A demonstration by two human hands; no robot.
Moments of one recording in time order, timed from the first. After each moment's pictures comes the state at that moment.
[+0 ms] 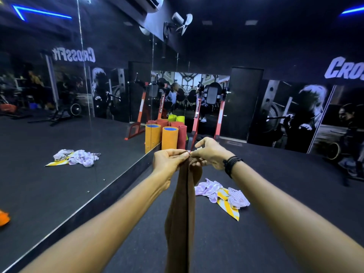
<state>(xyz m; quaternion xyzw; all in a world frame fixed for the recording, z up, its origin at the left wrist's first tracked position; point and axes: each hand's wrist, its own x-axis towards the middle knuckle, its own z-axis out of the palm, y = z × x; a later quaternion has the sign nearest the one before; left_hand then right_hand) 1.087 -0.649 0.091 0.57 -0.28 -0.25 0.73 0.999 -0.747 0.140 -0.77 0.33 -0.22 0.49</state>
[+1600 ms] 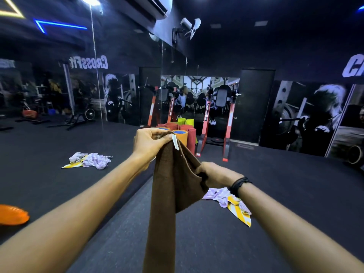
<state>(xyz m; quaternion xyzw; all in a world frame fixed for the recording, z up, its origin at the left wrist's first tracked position) 1.146 -0.617 0.133 0.63 -0.38 -0.03 0.67 0.992 -0.766 0.097 -0.98 0.17 -0.03 0.09</state>
